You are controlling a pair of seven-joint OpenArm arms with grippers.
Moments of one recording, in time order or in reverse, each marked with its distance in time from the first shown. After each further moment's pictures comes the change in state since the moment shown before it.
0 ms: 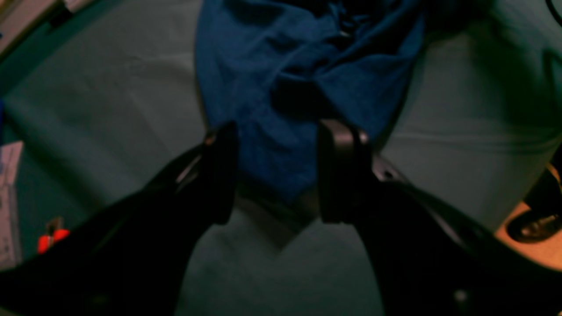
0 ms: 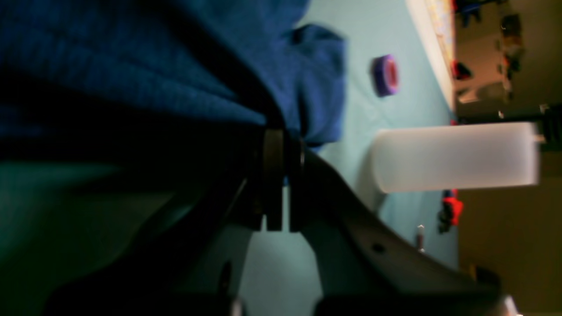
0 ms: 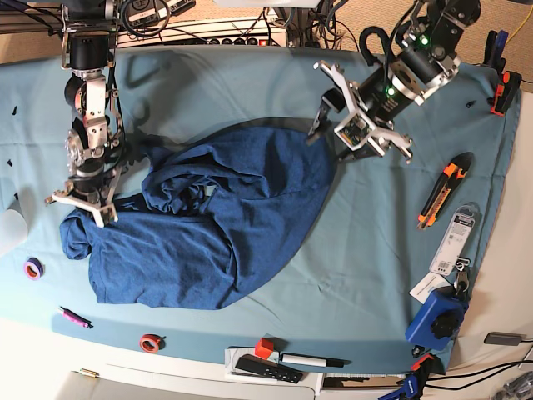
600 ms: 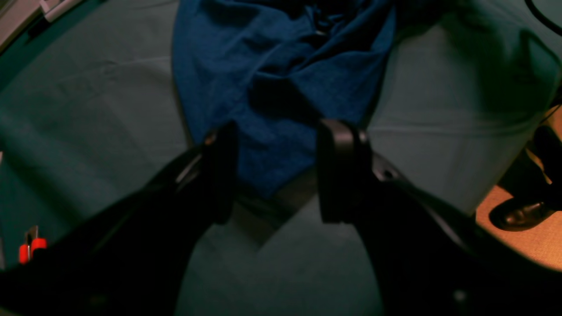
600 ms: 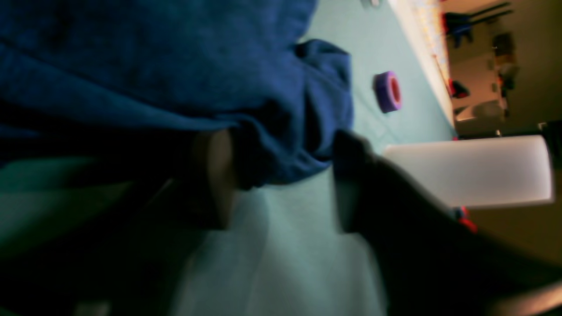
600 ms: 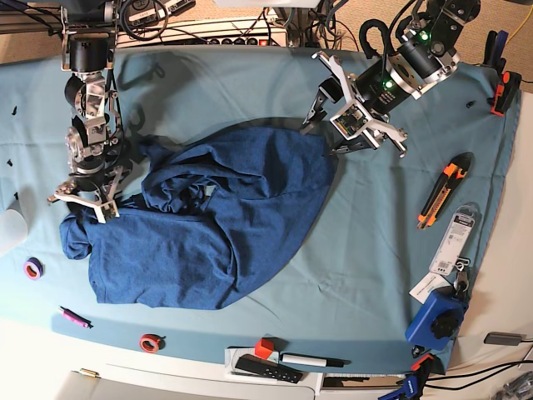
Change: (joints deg) left arm 2.3 0.0 0.0 0.0 0.0 -3.1 -1.9; right arm 0.5 0.0 0.2 -7.9 0.6 -0.6 10.3
